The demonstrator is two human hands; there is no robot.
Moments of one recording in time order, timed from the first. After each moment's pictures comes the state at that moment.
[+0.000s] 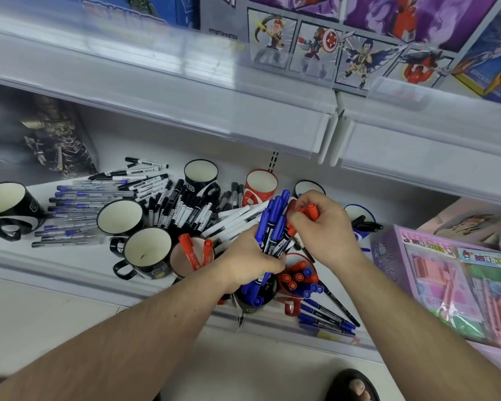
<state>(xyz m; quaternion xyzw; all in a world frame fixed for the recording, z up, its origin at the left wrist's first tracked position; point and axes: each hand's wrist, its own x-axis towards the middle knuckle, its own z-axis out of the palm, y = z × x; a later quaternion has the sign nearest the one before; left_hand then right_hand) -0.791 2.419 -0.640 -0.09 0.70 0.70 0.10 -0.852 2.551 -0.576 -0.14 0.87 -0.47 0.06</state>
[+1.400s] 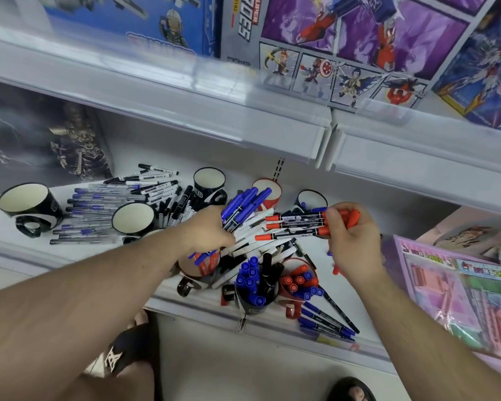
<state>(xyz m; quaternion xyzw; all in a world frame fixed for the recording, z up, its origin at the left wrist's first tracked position) -0.789 2.340 -0.605 -0.14 0.85 0.49 0.12 -0.850 2.588 -0.581 -0.07 0.82 -0.57 -0.04</state>
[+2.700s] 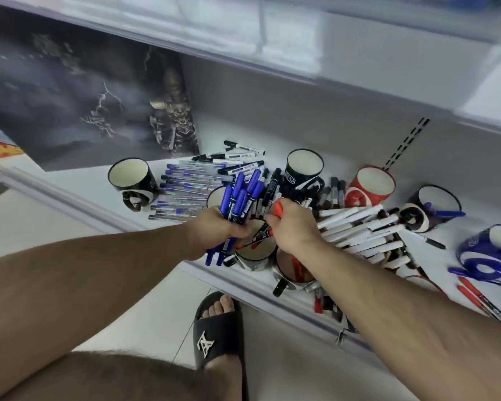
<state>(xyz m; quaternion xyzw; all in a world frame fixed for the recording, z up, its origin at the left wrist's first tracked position) -0.720 2.185 -0.667 -0.29 0.68 0.67 0.11 -0.828 2.325 -0.684 -0.23 0.91 -0.30 0.19</state>
